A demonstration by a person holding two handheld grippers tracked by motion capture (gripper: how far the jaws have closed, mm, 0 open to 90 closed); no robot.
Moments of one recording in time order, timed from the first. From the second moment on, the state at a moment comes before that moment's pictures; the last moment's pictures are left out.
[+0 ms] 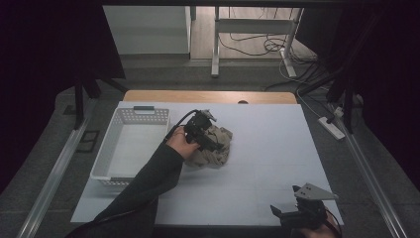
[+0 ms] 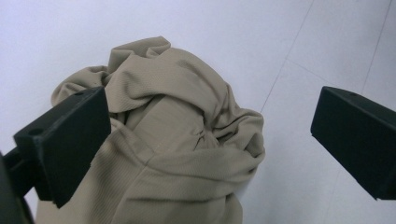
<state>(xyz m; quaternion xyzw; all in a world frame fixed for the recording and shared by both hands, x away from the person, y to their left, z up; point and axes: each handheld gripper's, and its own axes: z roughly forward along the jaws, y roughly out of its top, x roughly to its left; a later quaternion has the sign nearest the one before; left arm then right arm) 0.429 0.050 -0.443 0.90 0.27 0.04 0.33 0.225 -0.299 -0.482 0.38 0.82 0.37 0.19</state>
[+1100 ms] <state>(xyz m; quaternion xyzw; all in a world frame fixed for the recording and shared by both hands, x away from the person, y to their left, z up) 0.414 0.085 -0.439 0.88 0.27 0.02 0.39 0.225 -0.299 -0.482 0.38 0.82 0.37 0.19</state>
